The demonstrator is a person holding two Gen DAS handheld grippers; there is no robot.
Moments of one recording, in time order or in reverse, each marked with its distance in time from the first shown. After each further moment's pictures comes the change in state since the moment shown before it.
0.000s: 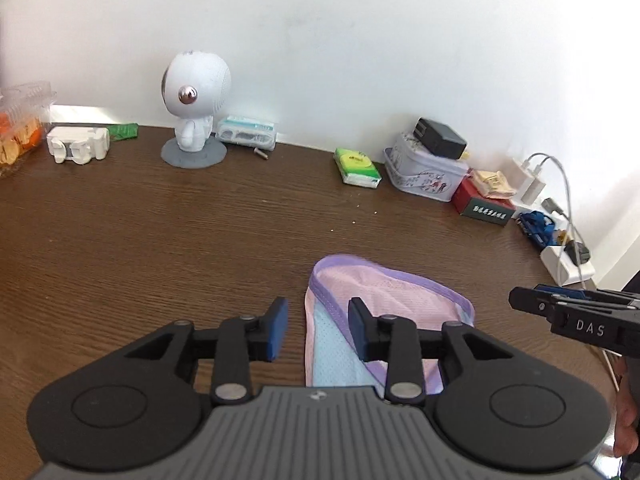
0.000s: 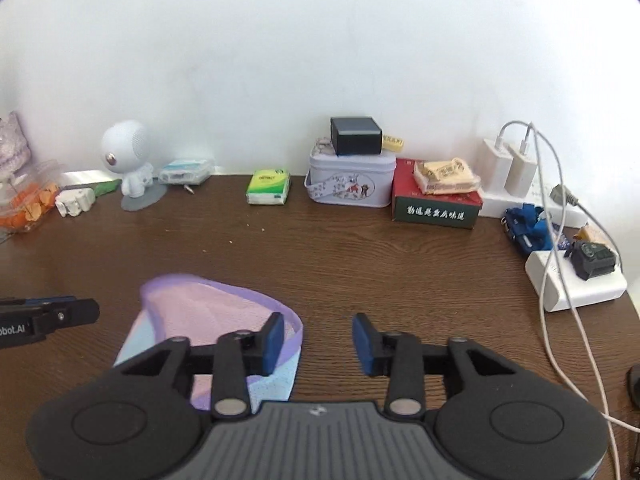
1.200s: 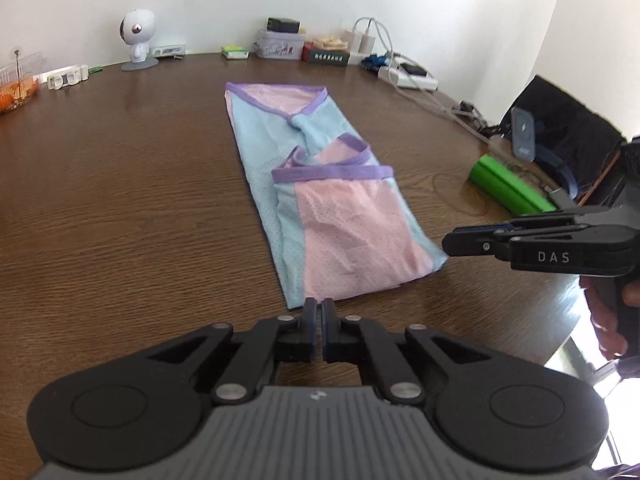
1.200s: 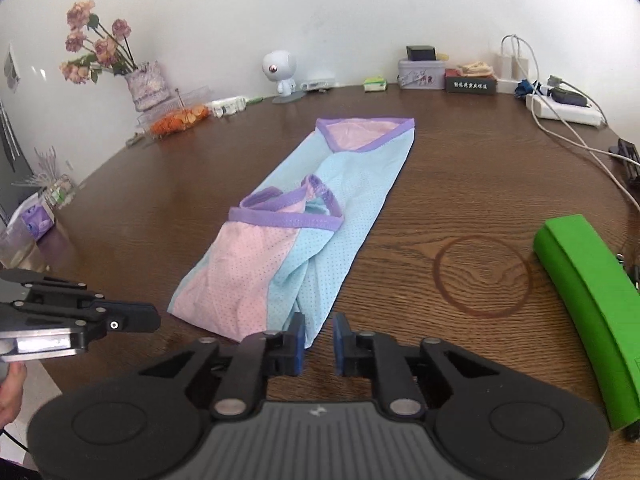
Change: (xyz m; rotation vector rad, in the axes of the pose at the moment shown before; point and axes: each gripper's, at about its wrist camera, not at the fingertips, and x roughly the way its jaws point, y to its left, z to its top) left arm -0.210 -0.041 -0.252 0.224 0.094 -0.164; right arm -0.213 0.047 -0.268 0.024 0.008 0.264
